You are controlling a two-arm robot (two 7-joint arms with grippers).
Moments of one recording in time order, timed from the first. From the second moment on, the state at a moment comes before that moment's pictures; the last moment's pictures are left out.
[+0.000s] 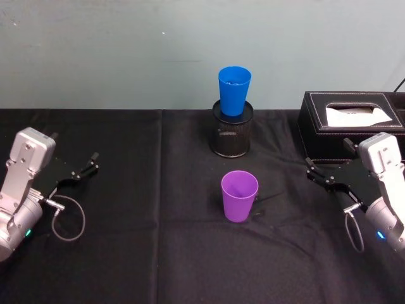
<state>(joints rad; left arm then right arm) -0.20 0.60 0.45 -1.41 -0.25 -0.12 0.03 0.20 0.60 -0.45 -1.41 0.25 -0.12 -0.03</state>
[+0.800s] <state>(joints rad) -0.20 0.60 0.45 -1.41 -0.25 -0.12 0.03 0.09 0.59 -0.45 -1.46 0.37 -0.23 0.17</state>
